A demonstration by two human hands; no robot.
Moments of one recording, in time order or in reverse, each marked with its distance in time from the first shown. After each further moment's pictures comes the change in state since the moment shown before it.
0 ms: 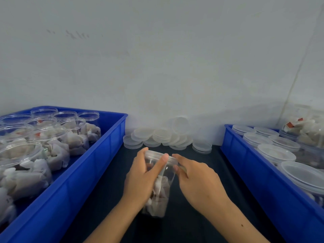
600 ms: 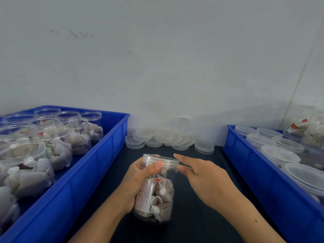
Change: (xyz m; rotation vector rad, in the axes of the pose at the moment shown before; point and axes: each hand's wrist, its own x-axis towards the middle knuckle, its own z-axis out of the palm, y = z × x) left_hand 0.003 -0.005 -0.021 -0.520 -0.288 -0.169; right_hand 0.003 0.007 -0.016 0.016 -0.097 0.002
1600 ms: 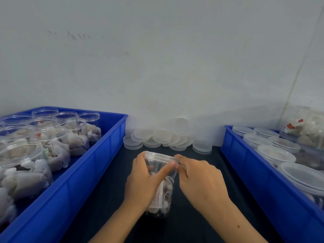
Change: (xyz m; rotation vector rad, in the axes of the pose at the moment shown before) left_hand -0.001 -0.011 0.023 0.592 0.309 0.206; right_hand 0.001 -0.007 0.011 -0.194 0.153 -0.017
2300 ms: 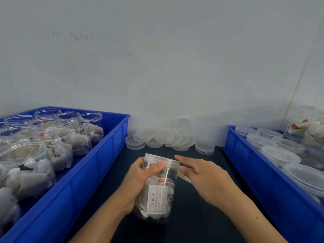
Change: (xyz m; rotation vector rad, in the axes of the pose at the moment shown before) left_hand 0.011 -0.006 -0.021 -0.441 -0.272 -0.229; right_hand 0.006 0.017 -0.005 0.218 -0.186 0.042
